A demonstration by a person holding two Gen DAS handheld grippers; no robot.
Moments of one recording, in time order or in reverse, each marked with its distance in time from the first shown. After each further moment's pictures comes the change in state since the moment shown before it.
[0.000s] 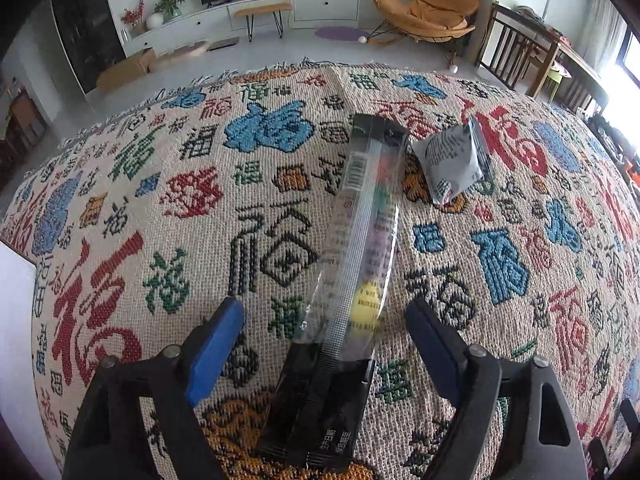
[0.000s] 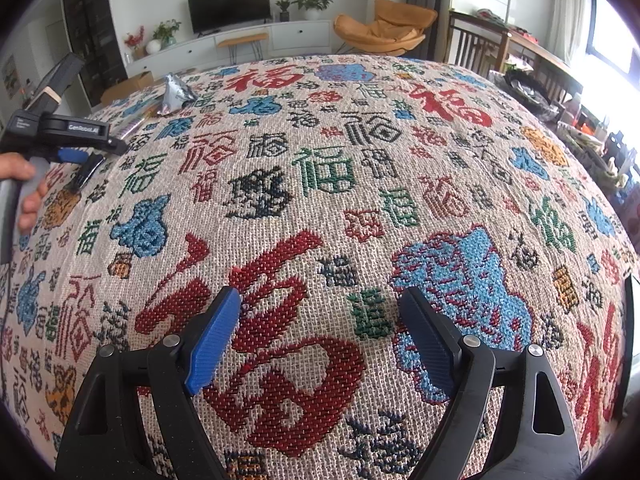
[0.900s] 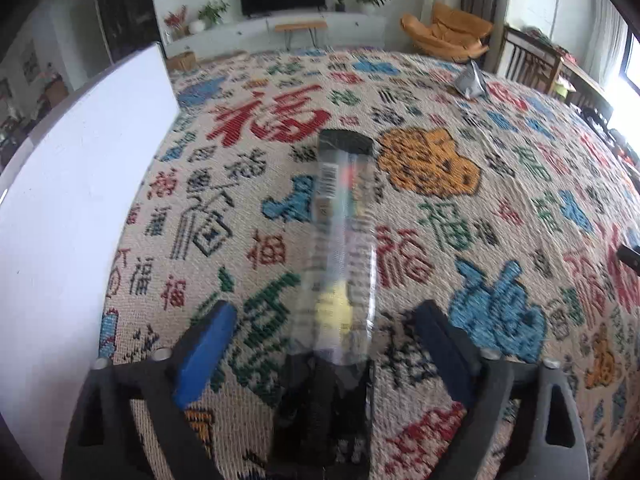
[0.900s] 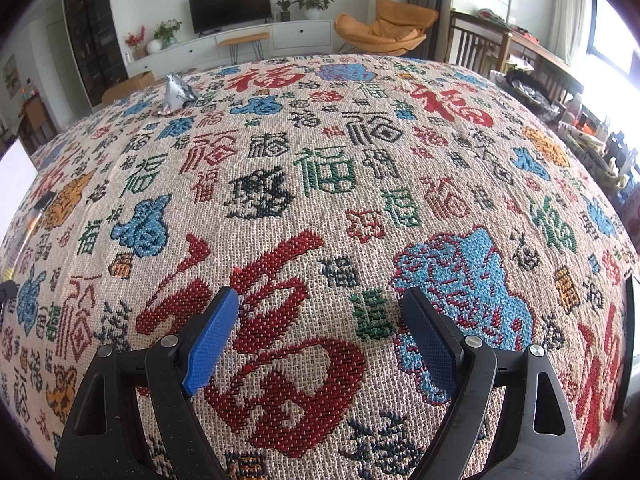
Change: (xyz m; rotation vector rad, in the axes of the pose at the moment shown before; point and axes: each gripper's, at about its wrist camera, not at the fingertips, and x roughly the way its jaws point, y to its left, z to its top) left arm -0.107 0.096 -0.201 -0.065 -0.096 0.071; right arm 0.002 0.000 0.001 -0.002 0.001 0.007
